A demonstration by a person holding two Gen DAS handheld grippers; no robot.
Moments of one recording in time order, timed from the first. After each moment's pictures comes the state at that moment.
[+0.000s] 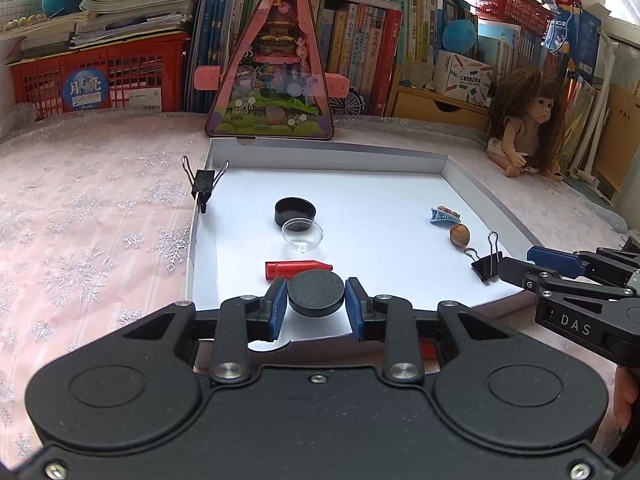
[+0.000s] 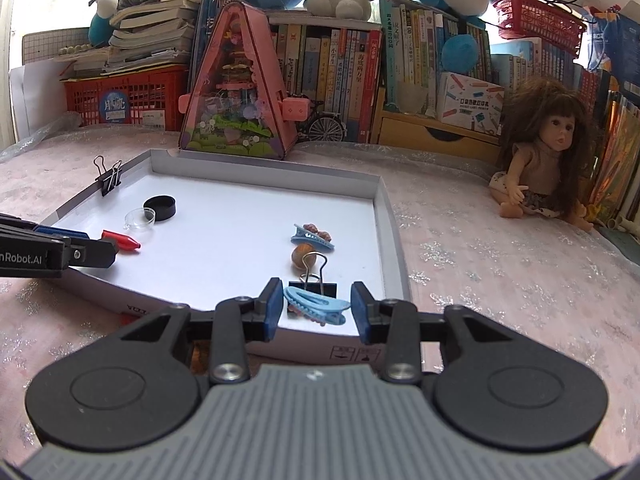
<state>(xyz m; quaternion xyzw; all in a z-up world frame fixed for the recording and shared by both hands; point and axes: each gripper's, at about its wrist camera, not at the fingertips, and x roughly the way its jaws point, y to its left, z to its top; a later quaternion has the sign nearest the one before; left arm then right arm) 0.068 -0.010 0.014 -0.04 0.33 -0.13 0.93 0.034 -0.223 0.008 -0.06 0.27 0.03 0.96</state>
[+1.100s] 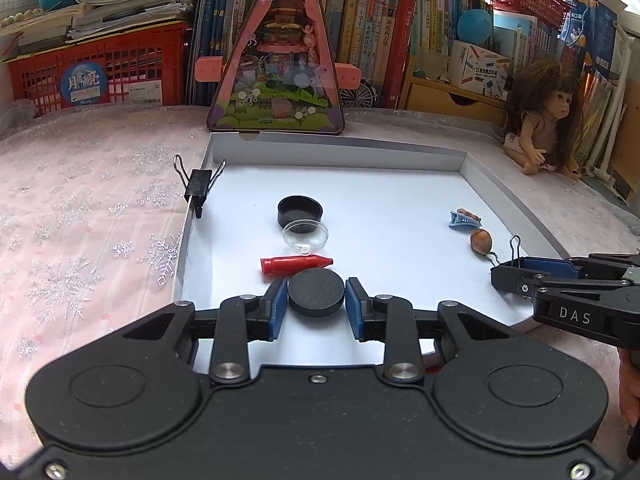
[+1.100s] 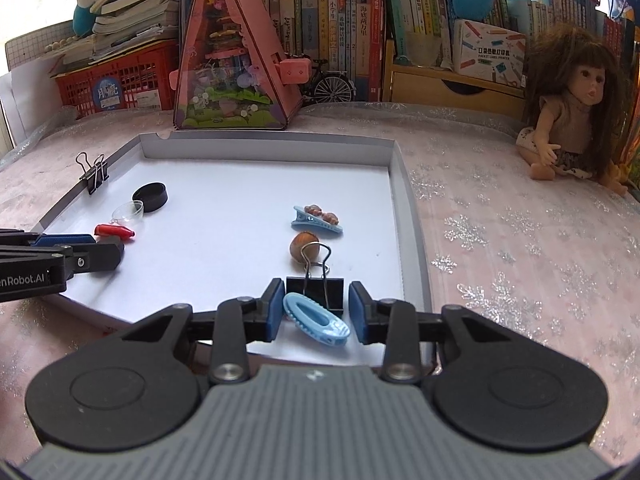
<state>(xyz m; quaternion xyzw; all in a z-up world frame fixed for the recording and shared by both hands) 0.094 -0.018 0.004 -0.03 0.34 -0.11 0.93 0.075 -0.235 -0.001 -0.02 0.33 0.05 0.94</state>
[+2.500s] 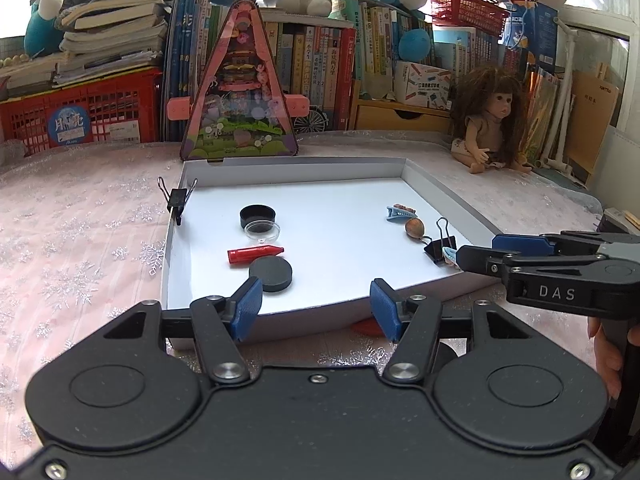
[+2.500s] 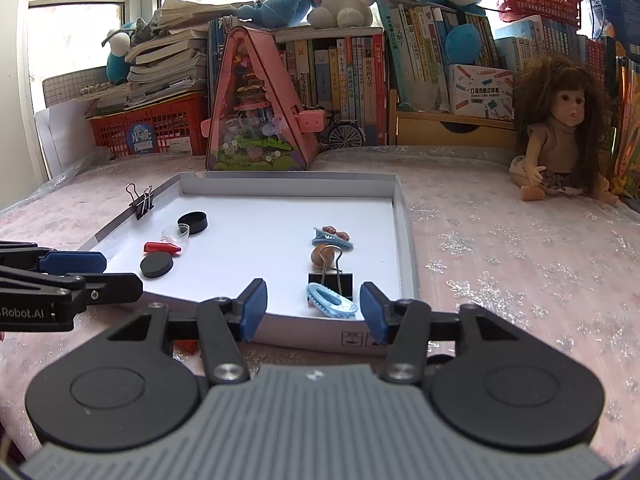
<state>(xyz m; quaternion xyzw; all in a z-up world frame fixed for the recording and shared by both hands) 0.019 -0.024 0.022 0.00 0.28 -0.17 0.94 0.015 -0.248 0.009 0.01 0.25 0.08 0.97</state>
